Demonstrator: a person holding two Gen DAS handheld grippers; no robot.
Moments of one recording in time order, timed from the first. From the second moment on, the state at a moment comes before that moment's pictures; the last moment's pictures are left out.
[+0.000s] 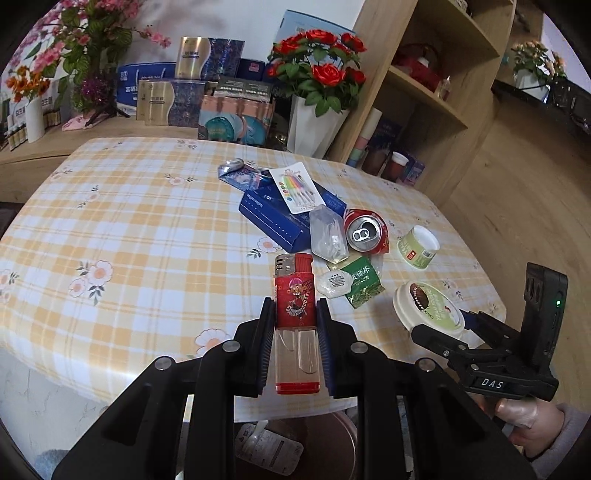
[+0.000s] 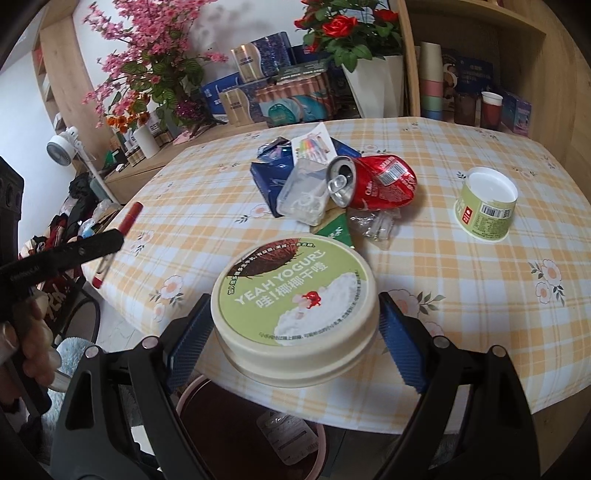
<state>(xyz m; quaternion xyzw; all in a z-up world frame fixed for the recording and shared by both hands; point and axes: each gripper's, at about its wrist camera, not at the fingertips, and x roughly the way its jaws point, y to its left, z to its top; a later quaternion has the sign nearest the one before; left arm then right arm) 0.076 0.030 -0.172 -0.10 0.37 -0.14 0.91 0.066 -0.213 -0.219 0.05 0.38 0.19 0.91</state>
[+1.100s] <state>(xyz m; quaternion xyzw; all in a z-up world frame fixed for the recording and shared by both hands) -0.013 0.064 -0.143 -0.13 0.32 -0.14 0.93 -0.014 -0.166 -0.217 -0.01 0.39 0.25 0.88</state>
